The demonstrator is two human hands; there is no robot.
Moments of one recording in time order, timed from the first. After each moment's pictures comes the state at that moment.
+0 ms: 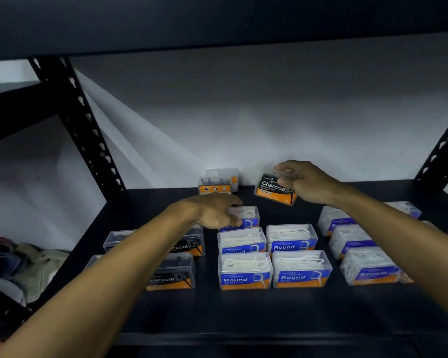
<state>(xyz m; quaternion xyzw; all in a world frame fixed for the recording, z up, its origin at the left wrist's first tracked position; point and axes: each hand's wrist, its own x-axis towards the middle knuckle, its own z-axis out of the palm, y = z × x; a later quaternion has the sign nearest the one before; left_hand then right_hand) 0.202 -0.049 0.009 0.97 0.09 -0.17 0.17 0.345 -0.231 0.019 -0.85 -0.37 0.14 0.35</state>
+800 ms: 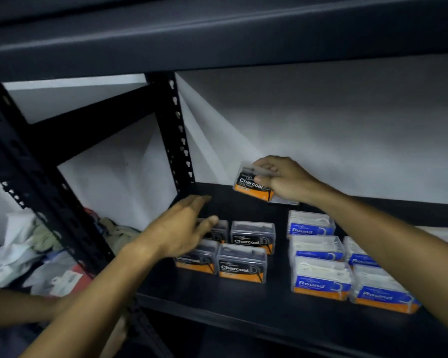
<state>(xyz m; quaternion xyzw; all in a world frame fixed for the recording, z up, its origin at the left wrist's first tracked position) 0.014 0.026 0.015 0.96 0.26 0.07 0.12 0.243 -0.086 0.041 -0.78 -0.49 0.13 0.37</state>
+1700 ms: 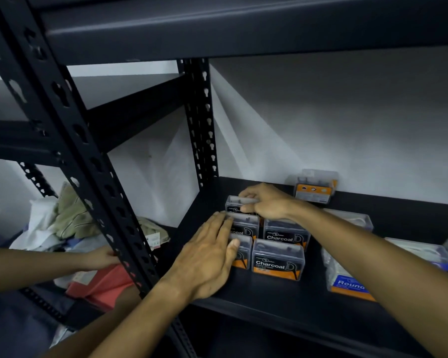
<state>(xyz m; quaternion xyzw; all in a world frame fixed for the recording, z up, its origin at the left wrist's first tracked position) -0.028 0.011 -0.040 0.96 0.24 0.05 0.09 0.184 -0.015 -0.013 -0.77 -0.52 0.25 0.26</state>
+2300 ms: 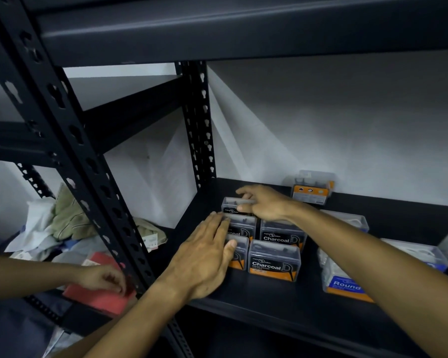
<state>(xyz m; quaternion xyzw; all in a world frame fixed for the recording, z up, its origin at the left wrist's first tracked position) -0.028 0.008 -0.034 0.97 0.24 0.05 0.06 0.186 -0.016 -0.016 -0.76 -0.54 0.26 0.26</state>
